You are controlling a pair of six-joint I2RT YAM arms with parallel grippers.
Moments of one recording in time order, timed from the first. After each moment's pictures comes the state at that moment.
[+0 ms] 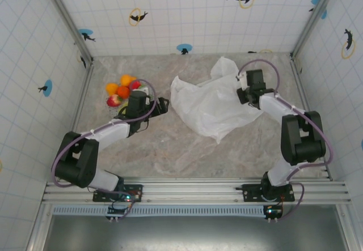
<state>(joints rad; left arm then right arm) -0.40 1.46 0.69 0.14 0.14 -0.58 0.21 1.67 1.06 -0.22 0.16 -0.26</state>
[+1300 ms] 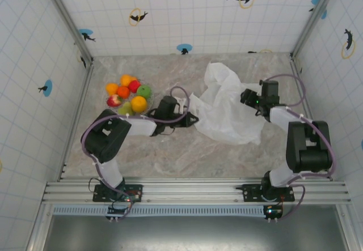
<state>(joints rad) -0.72 1.79 0.80 0.38 0.52 -0.63 0.05 1.59 0.84 0.01 -0.14 0.40</state>
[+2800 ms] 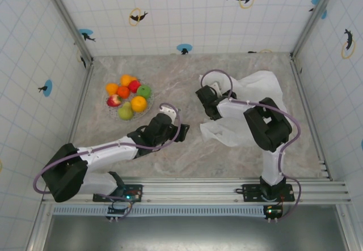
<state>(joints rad) -0.87 1.29 0.58 0.07 -0.10 -0.42 0.64 1.97 1.19 -0.31 0.92 -0.04</state>
